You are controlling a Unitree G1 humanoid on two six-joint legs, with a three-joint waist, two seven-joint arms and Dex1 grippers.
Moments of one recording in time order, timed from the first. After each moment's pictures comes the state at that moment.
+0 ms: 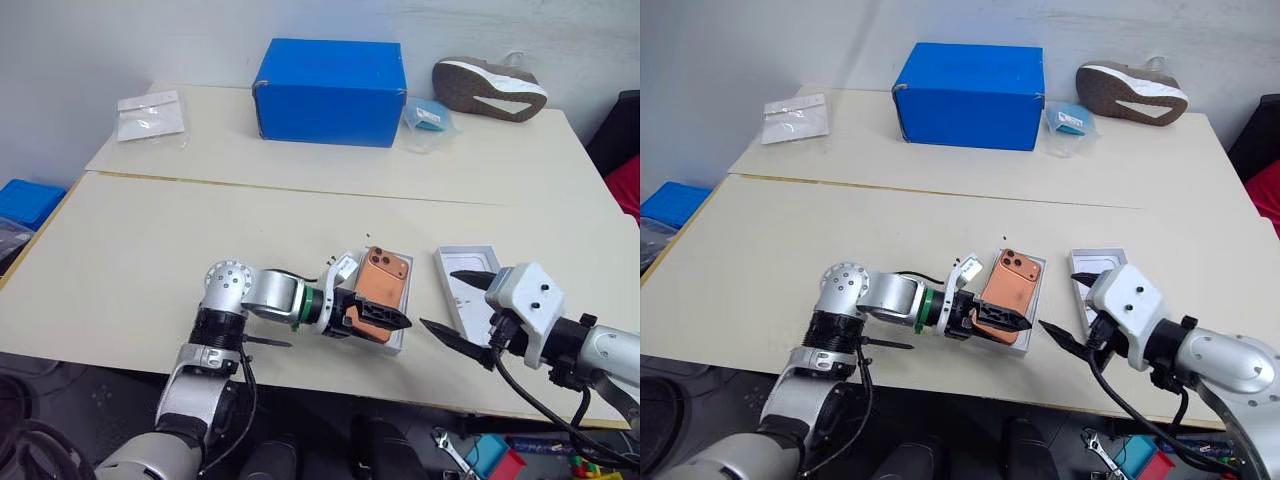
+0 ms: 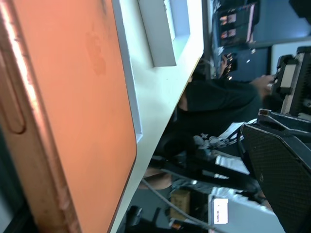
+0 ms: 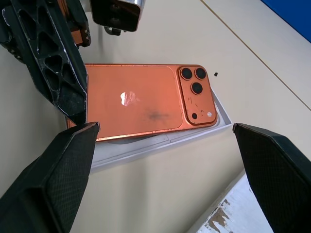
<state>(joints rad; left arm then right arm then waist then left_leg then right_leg) -0.76 0.13 0.01 0.34 -1.52 1.61 0.26 0.12 -0.82 -0.34 -0.86 0.48 0.76 0.71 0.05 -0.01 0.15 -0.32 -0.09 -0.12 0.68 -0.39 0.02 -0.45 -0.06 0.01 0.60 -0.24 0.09</state>
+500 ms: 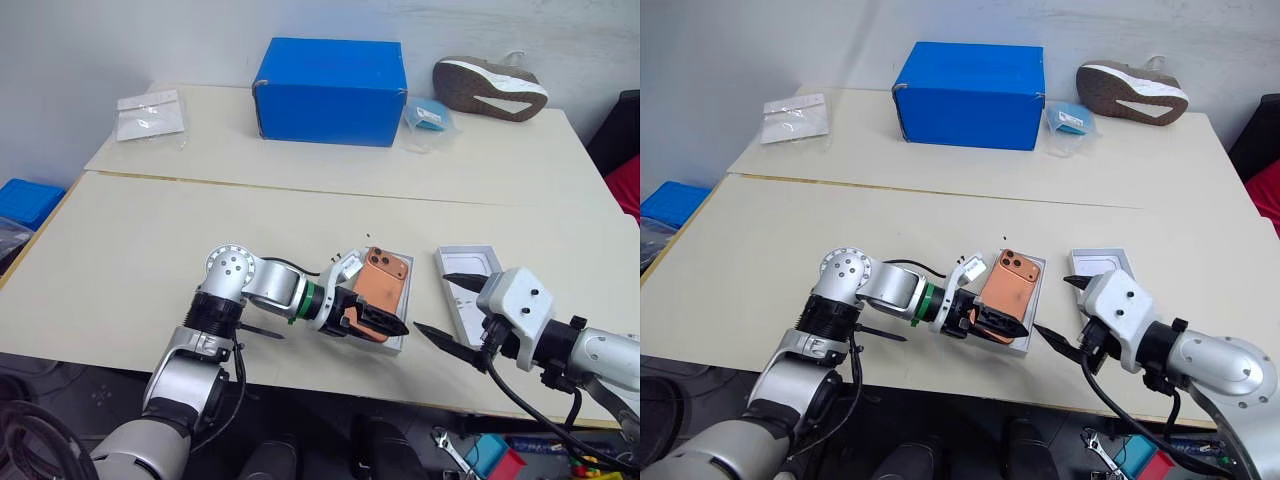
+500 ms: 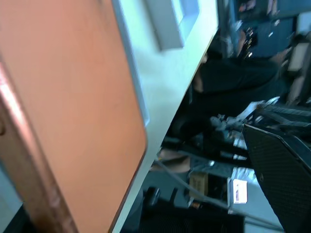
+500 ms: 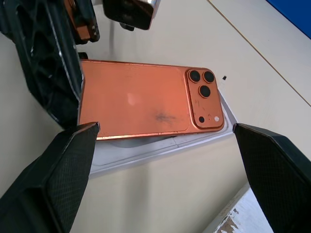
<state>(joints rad) -0.82 0.21 -0.13 0.33 -1.53 1.61 0.21 0.13 -0.82 -0.29 -0.86 0.45 0.72 0.70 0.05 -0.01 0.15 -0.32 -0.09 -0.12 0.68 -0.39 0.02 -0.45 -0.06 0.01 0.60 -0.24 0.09</state>
